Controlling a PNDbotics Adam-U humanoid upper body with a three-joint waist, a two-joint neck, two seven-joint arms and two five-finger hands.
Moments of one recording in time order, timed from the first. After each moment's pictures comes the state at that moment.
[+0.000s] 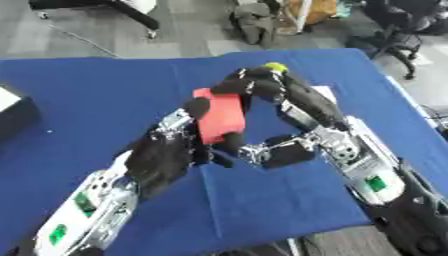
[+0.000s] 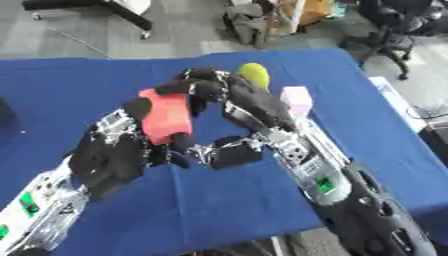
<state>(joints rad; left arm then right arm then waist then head) -0.58 0.22 -0.70 -1.71 0.65 0.32 -0.21 -0.28 -0.41 0.30 -2.00 0.60 -0.48 0.07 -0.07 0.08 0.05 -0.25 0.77</state>
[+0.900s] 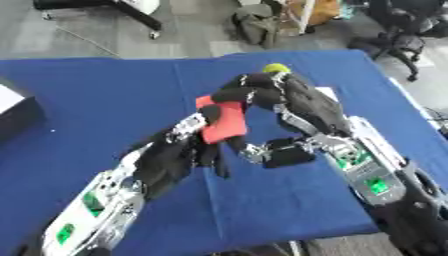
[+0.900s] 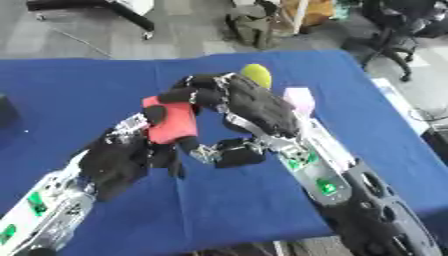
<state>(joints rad) -0.58 0.21 -0.71 -1.71 0.64 0.35 -0.12 -0.28 -0.42 0.30 -1.99 0.71 -0.54 0.04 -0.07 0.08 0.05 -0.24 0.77</state>
